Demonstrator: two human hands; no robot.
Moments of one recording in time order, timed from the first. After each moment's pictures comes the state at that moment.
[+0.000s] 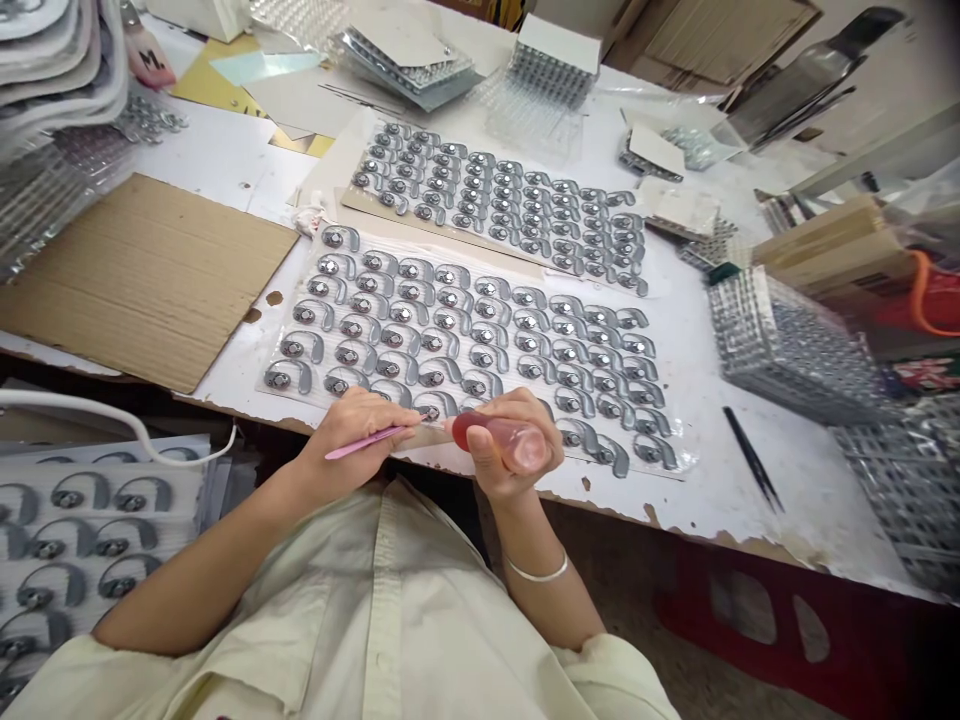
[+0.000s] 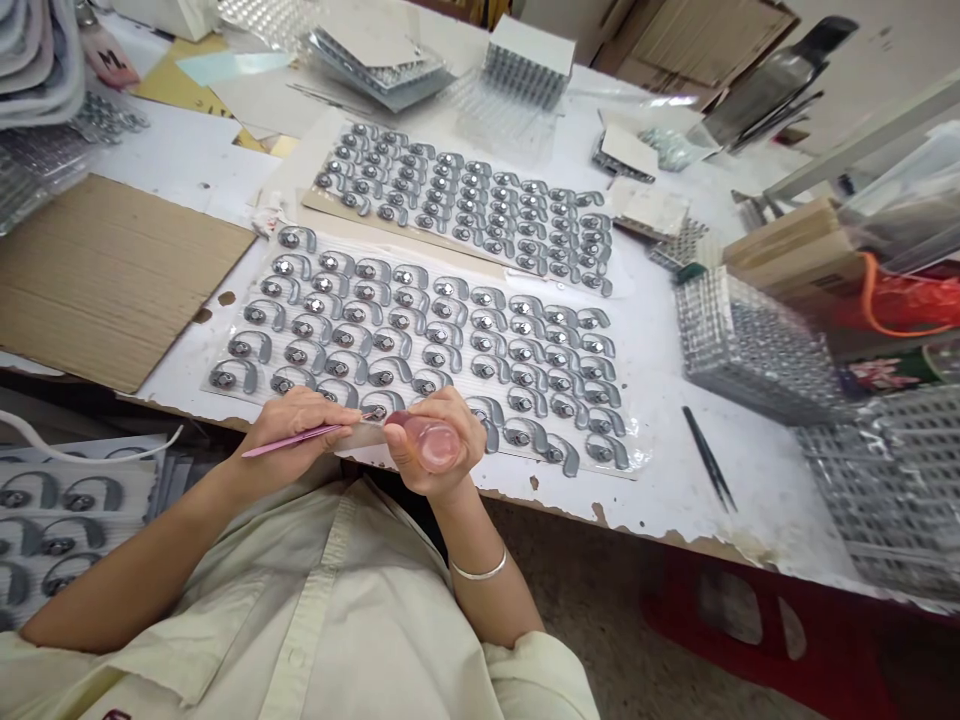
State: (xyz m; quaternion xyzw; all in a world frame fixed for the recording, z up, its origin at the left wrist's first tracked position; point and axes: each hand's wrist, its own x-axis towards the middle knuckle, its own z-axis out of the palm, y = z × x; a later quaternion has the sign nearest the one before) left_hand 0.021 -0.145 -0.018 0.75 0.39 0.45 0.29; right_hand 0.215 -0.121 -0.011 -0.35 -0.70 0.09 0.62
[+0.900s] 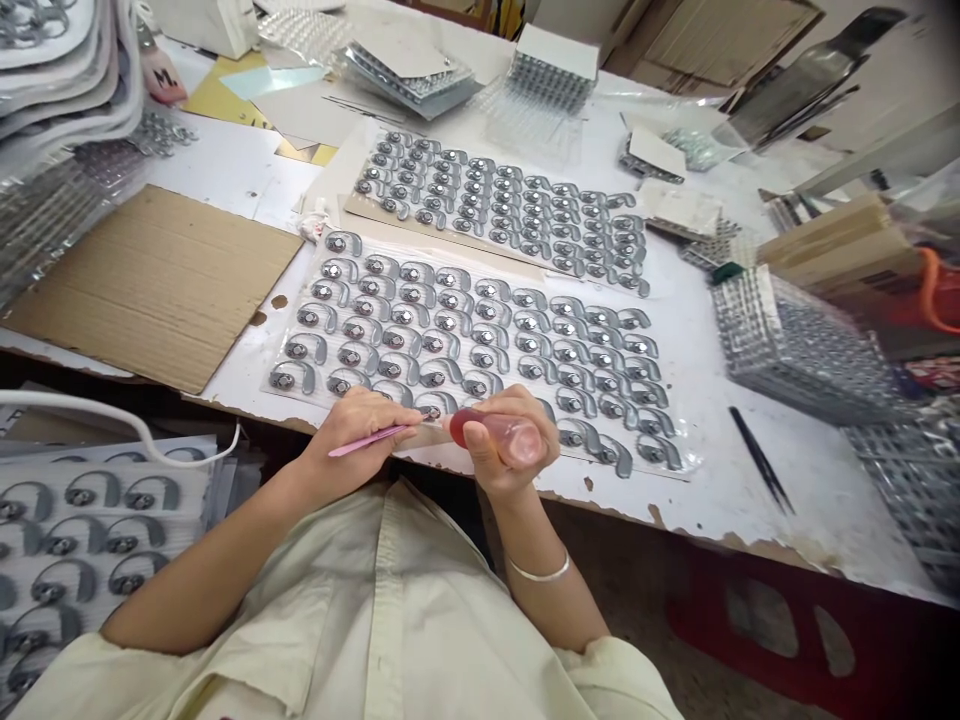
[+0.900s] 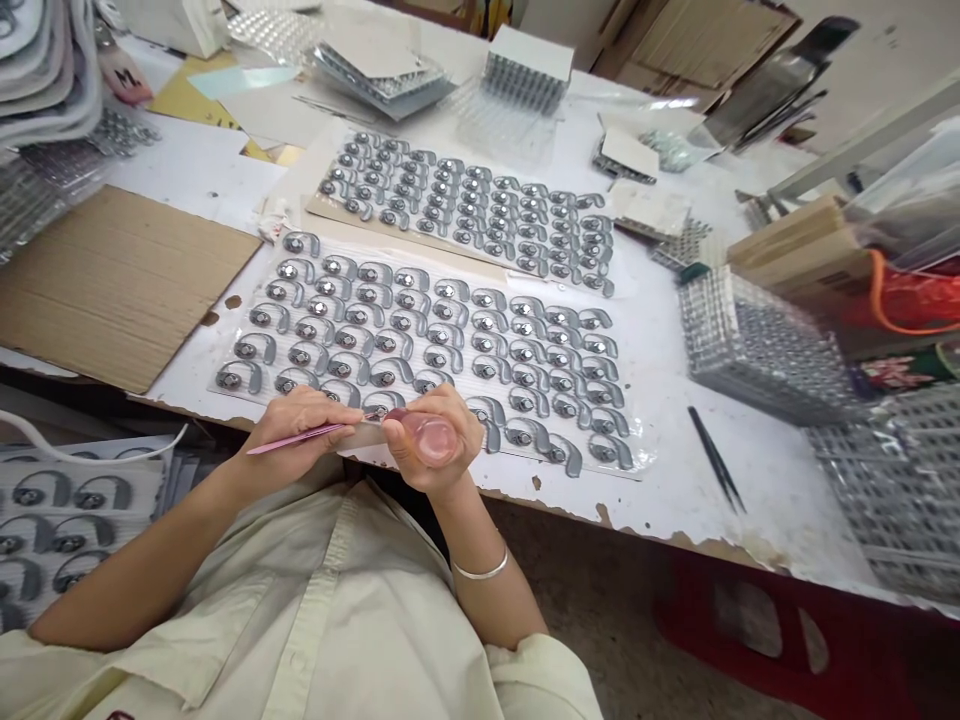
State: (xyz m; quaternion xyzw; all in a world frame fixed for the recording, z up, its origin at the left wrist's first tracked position) left_hand 0.022 -0.143 -0.015 0.76 0.39 0.45 0.27; right_hand 0.213 -0.120 -0.007 -0.34 -0.70 0.11 0.62
